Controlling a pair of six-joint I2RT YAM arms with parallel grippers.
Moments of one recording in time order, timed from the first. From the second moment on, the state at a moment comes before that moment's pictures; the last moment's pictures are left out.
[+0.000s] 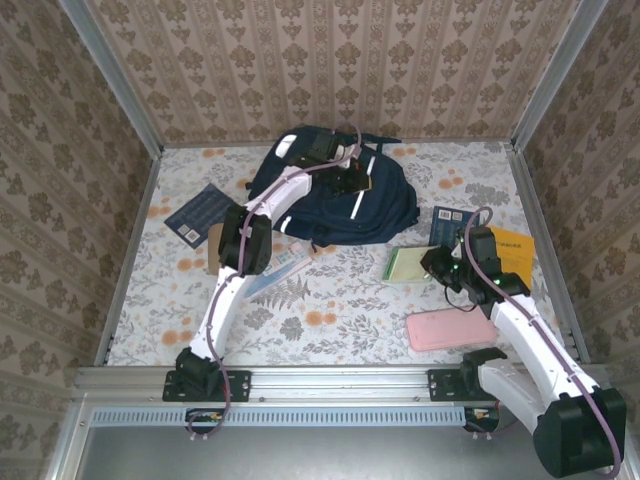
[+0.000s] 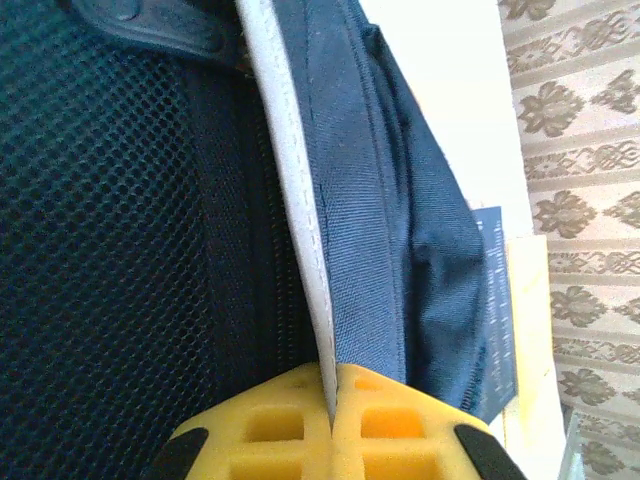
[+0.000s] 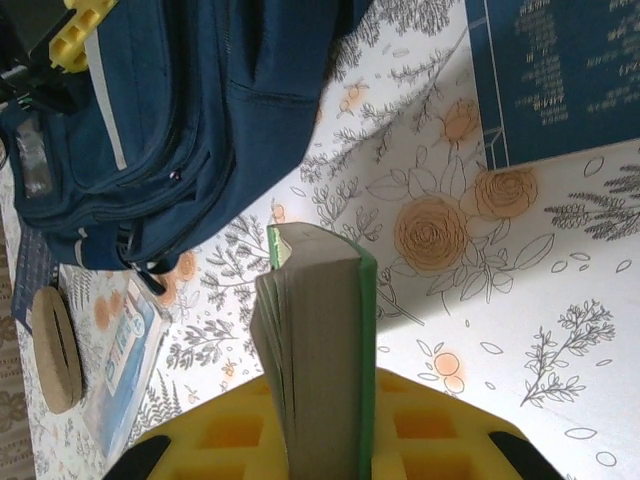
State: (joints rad) left arm -0.56 2.58 2.35 -0.55 0.68 -0.57; right arm 0.13 0.89 0.59 -0.49 -0.23 0.81
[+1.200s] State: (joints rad) left arm -0.39 2.18 2.19 -0.53 0.86 -0.73; right arm 0.15 1.75 1.13 0.09 -0.60 1.06
